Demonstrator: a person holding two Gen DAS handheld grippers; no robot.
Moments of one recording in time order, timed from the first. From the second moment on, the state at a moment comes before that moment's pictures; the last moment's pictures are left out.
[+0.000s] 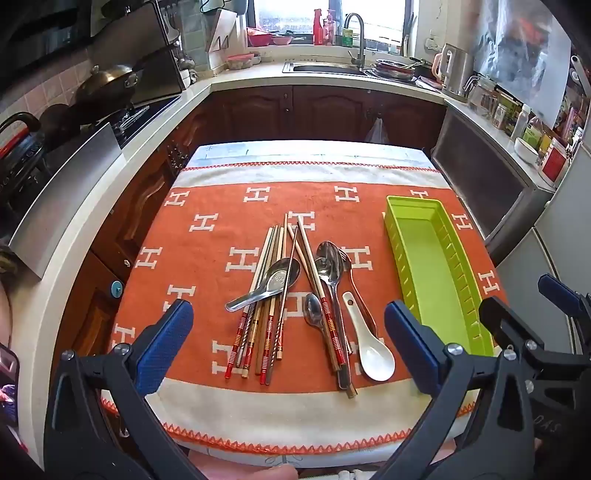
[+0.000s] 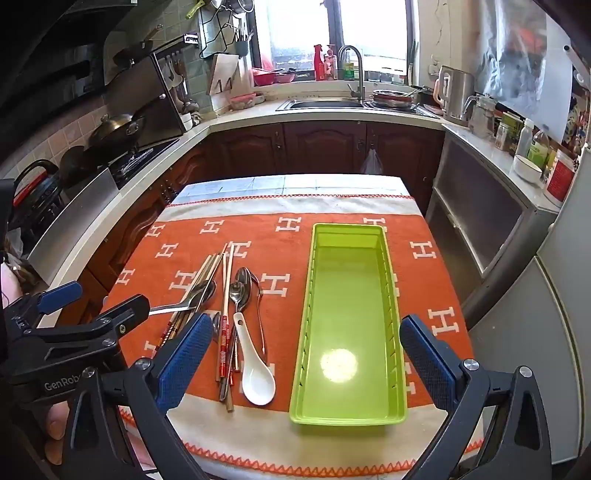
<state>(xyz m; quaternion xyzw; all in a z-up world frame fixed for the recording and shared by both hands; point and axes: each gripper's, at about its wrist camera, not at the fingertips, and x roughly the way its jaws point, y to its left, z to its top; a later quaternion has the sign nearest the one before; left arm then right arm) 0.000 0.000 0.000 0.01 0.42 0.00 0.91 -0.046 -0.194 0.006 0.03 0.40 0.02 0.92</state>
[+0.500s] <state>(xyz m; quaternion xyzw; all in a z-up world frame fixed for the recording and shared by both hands) -0.004 0.003 0.004 0.02 0.42 0.00 0.91 -0.044 -0.198 0.008 0.03 0.40 0.00 0.92</state>
